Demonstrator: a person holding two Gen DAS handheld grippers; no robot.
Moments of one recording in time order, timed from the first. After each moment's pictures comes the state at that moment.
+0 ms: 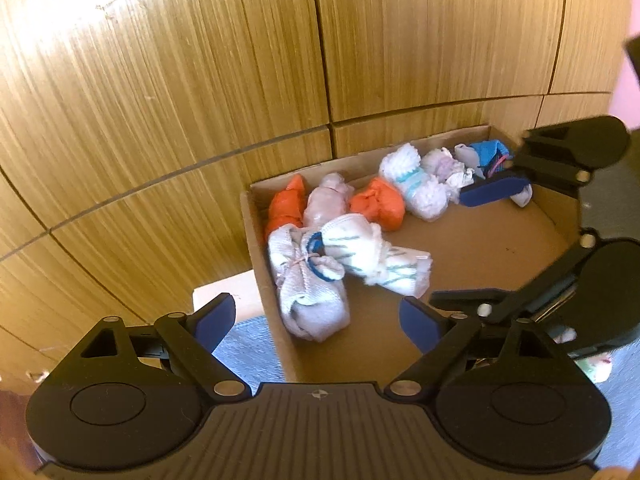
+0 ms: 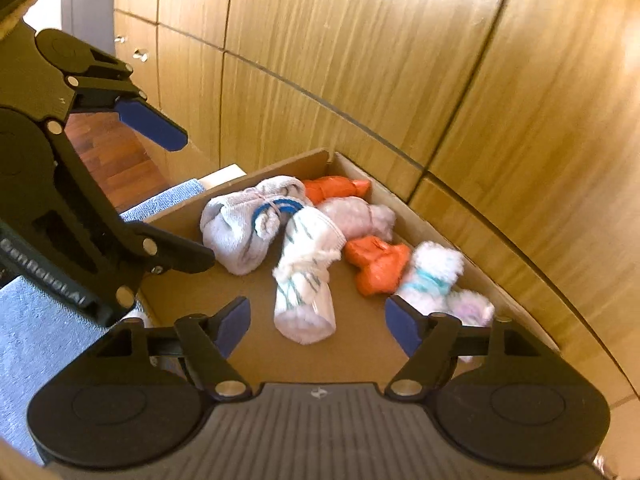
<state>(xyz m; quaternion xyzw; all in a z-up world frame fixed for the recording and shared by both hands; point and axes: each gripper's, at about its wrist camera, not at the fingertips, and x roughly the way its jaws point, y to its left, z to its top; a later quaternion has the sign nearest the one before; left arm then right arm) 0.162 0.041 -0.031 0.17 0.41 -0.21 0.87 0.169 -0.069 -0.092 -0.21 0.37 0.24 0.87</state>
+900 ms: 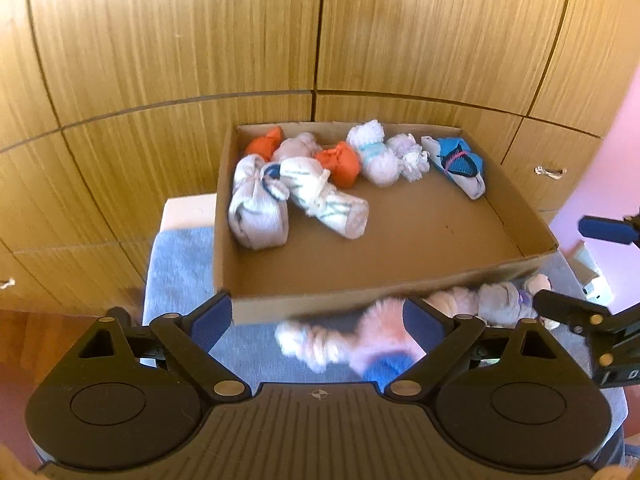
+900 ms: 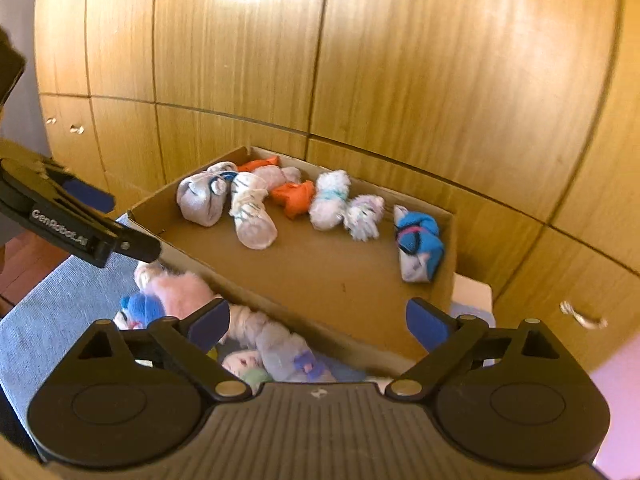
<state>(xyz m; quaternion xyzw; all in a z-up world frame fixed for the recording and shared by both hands) 0.081 0.043 -0.039 0.05 0.43 -0.18 0.89 0.038 -0.150 -0.080 -0.09 0.33 0.12 0.93</state>
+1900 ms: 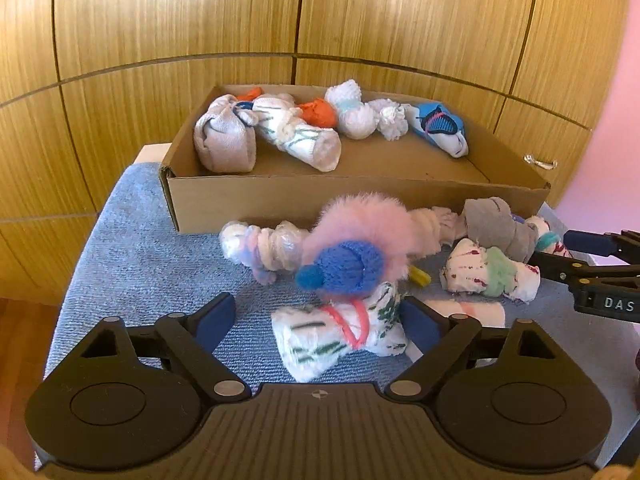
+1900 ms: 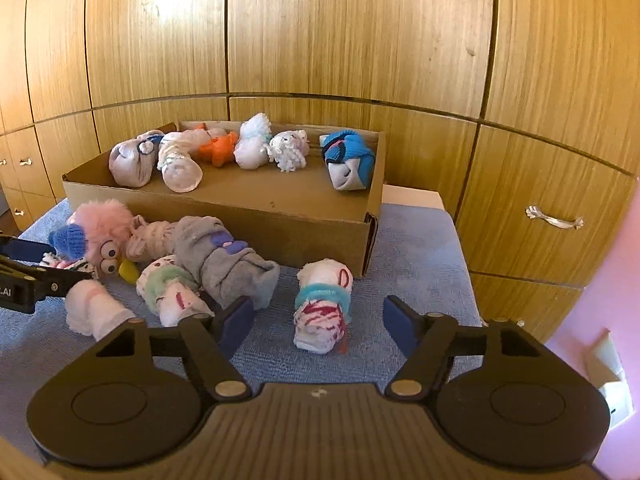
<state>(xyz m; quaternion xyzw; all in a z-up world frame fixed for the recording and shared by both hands) 0.024 0.021 -0.111 0.03 0.37 -0.18 0.91 0.021 -0.183 -0.148 -0.03 0.31 0.04 0.95</state>
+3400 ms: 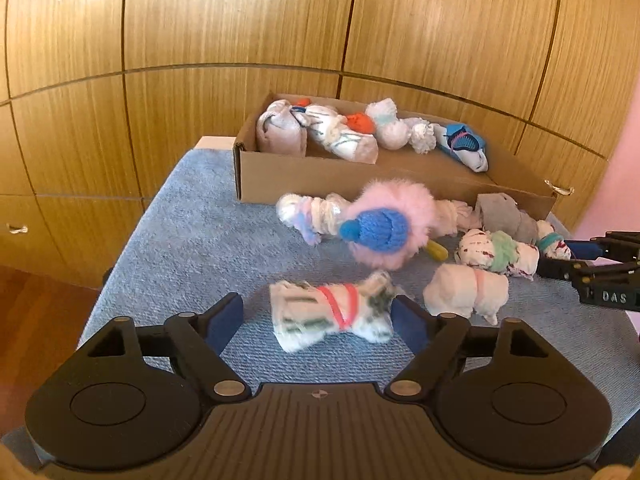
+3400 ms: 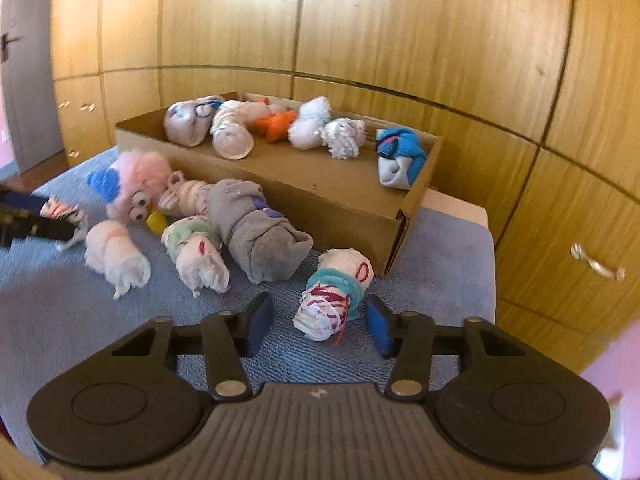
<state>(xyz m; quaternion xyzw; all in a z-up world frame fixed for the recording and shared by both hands) -0.024 0.046 -0.110 0.00 0.34 -0.13 0.93 0.024 -0.189 -0.148 -0.09 0.32 0.13 0.93</state>
